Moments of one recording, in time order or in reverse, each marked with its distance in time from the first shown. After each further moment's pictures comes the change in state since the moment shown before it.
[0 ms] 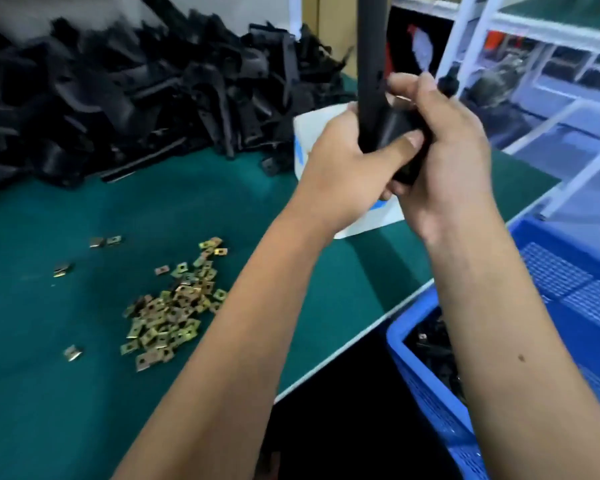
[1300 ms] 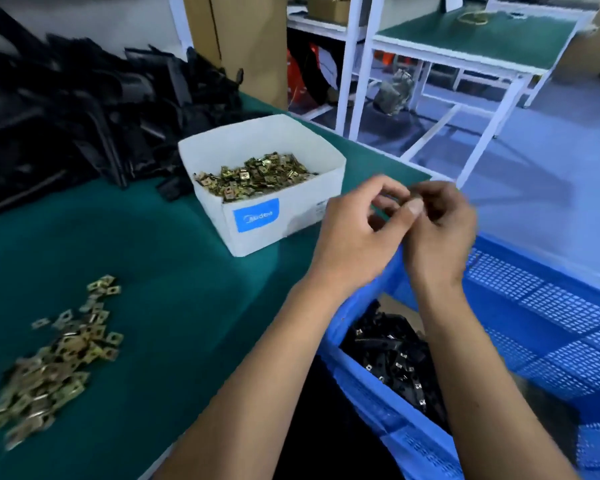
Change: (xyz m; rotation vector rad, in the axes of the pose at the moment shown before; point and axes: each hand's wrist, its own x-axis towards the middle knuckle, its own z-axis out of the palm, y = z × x) left_hand -0.016 -0.051 0.152 0.014 -0.173 0.215; right_hand -0.041 -0.021 -0.172 -0.900 0.692 -0.332
